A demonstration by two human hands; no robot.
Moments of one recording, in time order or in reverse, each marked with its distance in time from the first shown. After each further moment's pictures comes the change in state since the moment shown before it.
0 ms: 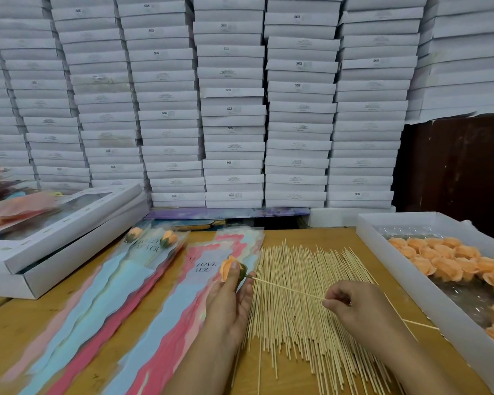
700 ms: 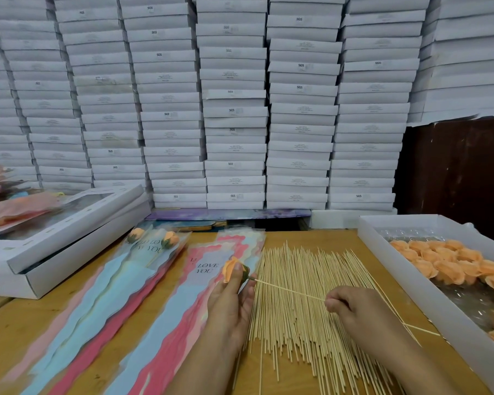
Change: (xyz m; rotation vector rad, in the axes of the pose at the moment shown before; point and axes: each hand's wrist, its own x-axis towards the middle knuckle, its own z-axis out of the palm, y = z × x) left_hand 0.001 0.000 -0.001 0.025 0.007 0.008; right_hand 0.001 0.006 0.003 -0.073 -0.041 -0.015
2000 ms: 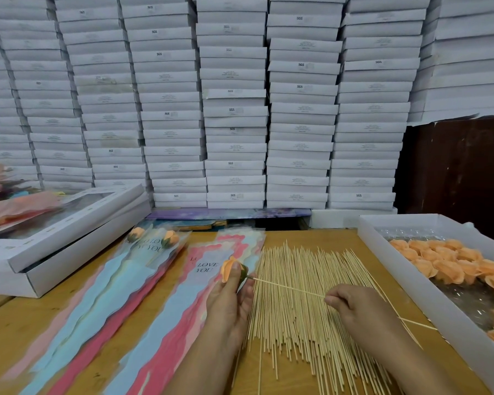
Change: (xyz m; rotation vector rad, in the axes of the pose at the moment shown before) left_hand -0.001 0.000 0.001 -0.014 0.034 -0.013; right_hand 0.001 -0.001 0.000 -0.034 0.022 -0.016
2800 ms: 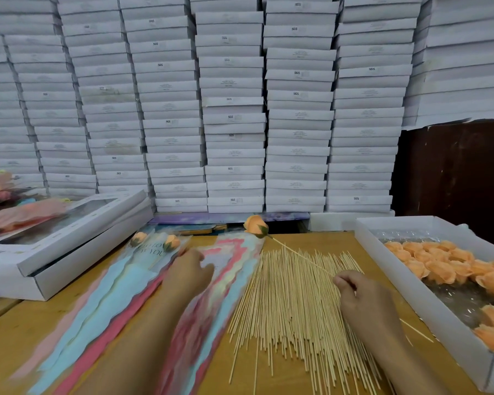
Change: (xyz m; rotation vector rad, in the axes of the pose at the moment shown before) left_hand 0.014 0.094 0.003 1.907 0.105 0.457; right_hand 0.003 0.005 0.001 0.207 0.374 0.023
